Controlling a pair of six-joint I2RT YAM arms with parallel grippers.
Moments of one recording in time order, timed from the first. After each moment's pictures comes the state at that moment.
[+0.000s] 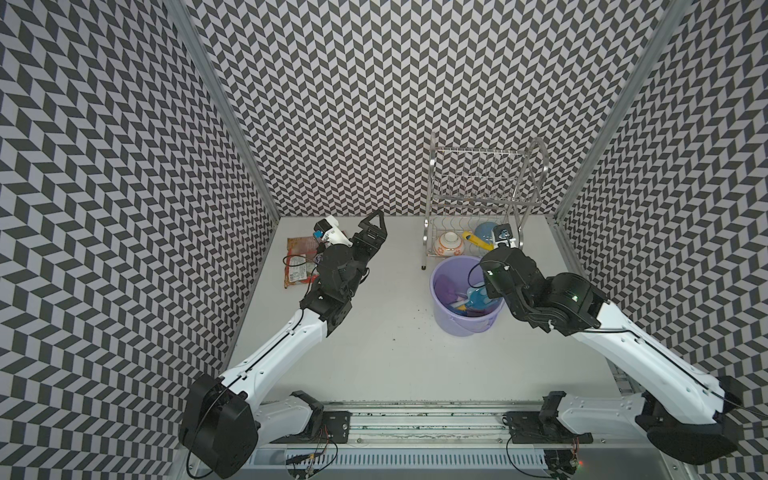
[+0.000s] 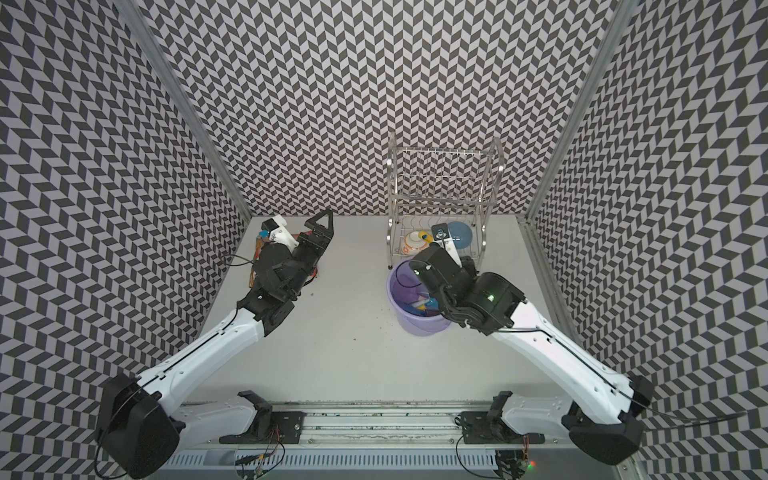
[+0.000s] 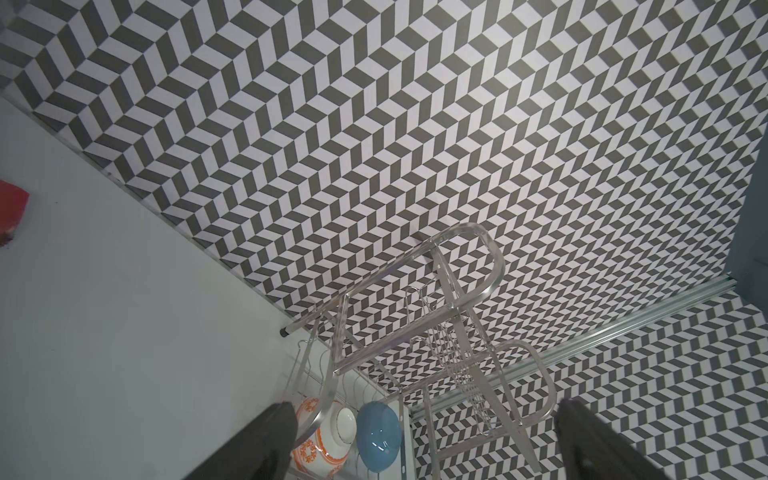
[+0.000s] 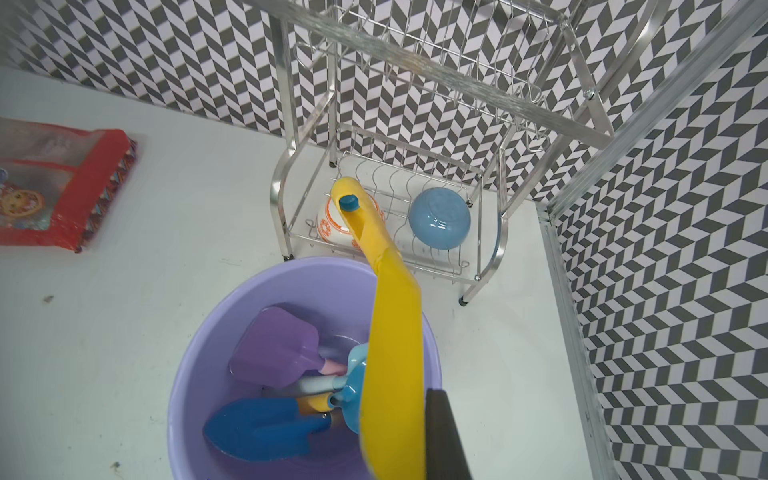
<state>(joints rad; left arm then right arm) -0.50 1.22 0.90 0.36 -0.22 -1.03 0.88 1.23 1.49 -1.11 0.79 0.39</state>
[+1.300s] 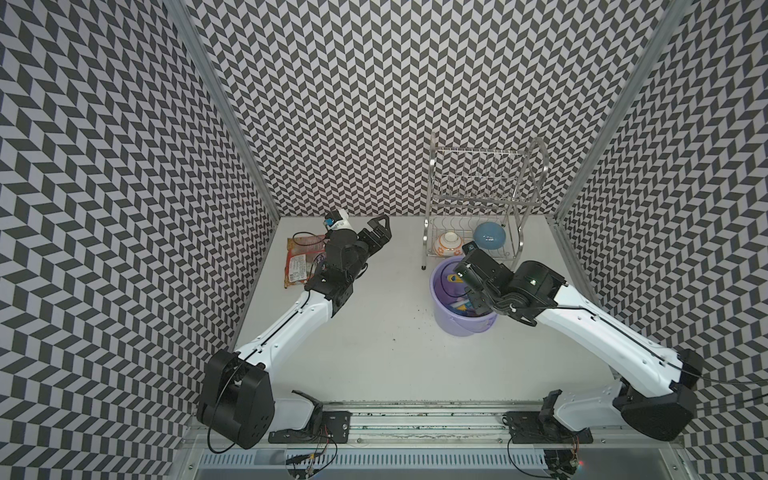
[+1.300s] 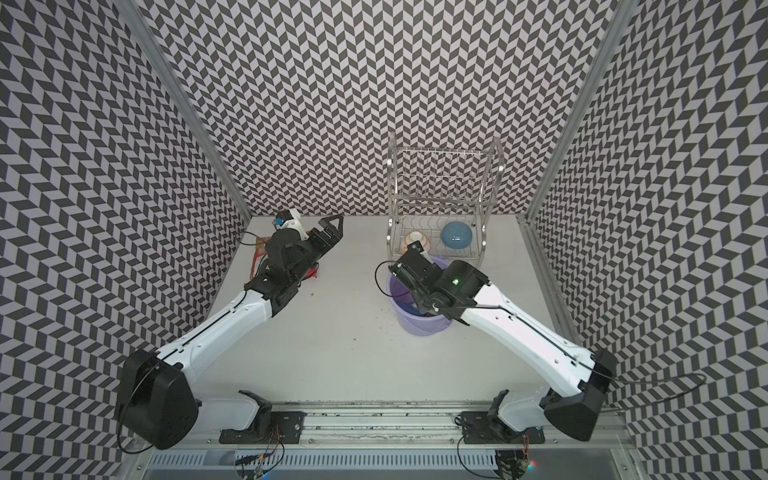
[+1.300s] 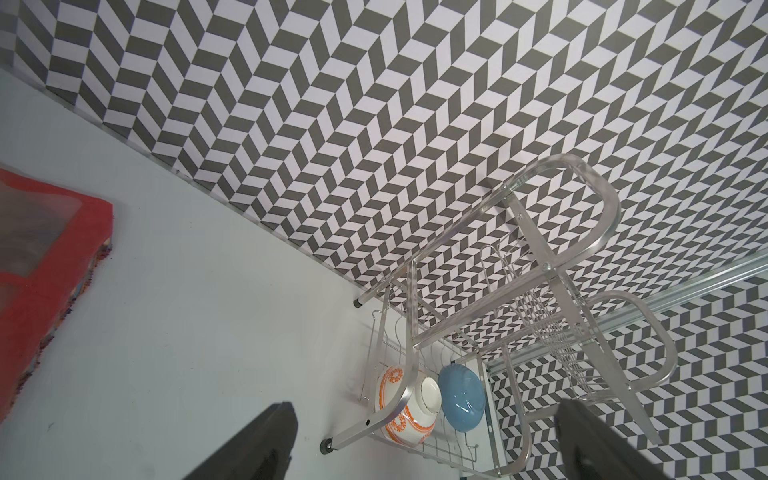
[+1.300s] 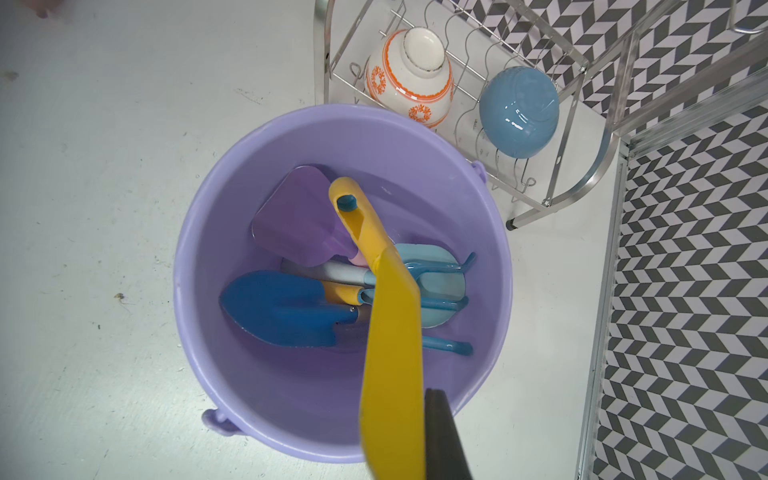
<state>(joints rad) -0.41 1.34 1.01 0.18 -0.10 -0.88 0.87 1.40 1.54 -1.30 0.55 0.36</state>
